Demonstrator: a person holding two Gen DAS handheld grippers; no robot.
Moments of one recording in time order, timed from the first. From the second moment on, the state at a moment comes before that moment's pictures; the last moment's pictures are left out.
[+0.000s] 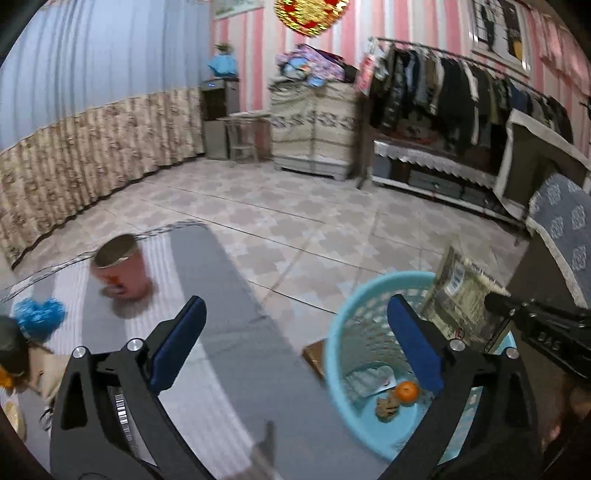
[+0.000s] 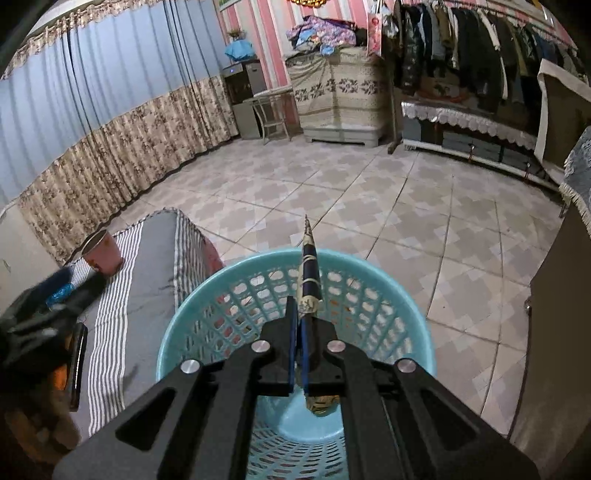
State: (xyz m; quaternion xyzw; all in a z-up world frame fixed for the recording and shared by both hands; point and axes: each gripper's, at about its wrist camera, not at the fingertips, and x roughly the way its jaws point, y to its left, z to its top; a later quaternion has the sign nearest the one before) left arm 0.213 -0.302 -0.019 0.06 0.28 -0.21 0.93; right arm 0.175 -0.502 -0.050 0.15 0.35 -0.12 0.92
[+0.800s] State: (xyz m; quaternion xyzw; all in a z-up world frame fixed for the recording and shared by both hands) left arm 0.167 -0.084 0.000 0.01 0.27 -0.07 0.96; right arm 0.176 -0.382 -0.019 0.05 0.29 -0.11 0.95
